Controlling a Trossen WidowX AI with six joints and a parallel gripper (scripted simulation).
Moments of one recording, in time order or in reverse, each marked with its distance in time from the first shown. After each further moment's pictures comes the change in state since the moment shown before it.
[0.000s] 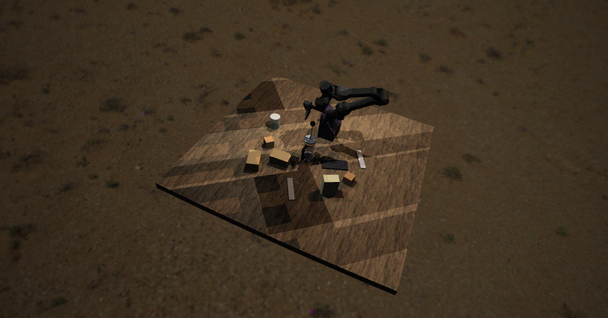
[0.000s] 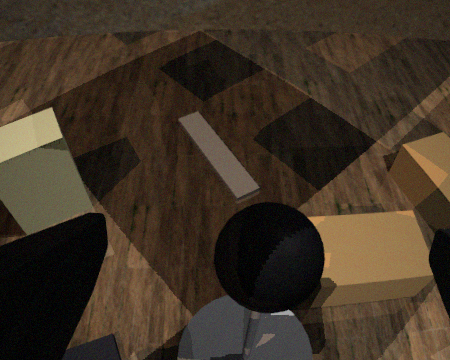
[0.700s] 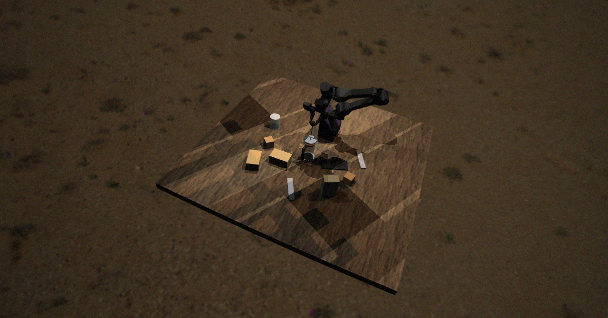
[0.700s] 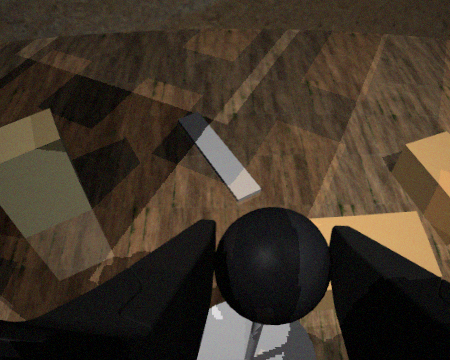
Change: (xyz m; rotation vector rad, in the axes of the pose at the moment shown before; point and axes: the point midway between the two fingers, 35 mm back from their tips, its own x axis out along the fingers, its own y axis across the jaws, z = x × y) arm 0.006 0.001 -0.001 0.005 -0.002 0.000
